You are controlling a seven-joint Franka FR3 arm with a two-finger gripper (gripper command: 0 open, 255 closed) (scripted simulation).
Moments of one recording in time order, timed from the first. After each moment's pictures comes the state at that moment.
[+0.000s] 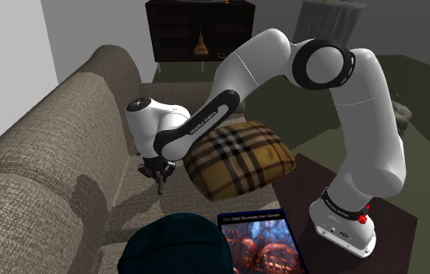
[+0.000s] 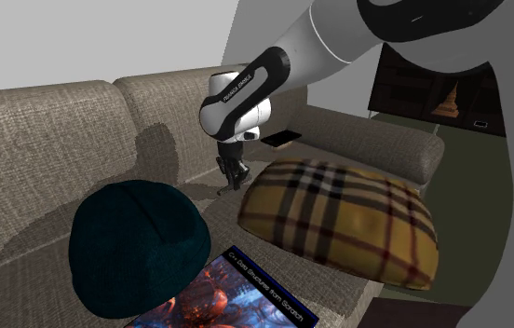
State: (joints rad) arm 0.19 0.63 0.53 -1.73 -0.43 2.23 1.58
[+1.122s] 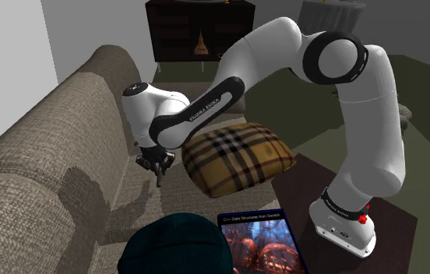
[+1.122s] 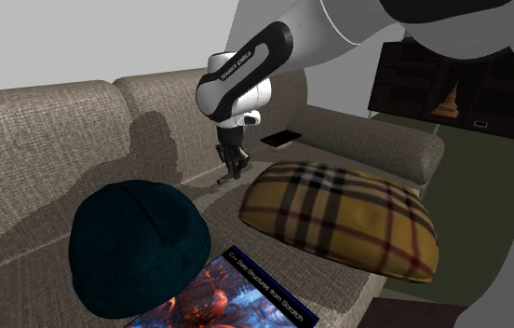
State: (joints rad) arm 0.17 0.56 0.56 -1.72 -0.38 2.15 1.55
